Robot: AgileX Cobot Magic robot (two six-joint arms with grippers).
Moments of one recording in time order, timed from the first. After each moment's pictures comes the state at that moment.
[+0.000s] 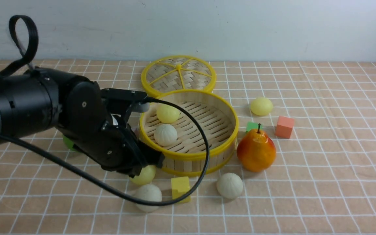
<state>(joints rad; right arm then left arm) 0.10 -0.01 0.02 0.01 0.39 0.09 -0.45 1.63 -1.11 -0.07 0.63 -0.13</state>
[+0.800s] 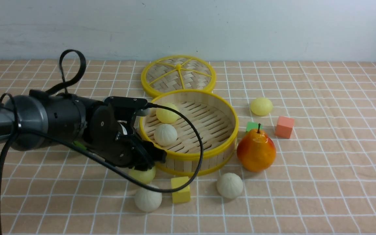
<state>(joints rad) 0.10 -0.01 0.02 0.01 0.39 0.09 -0.41 1.83 -1.11 -0.07 0.36 -0.13</state>
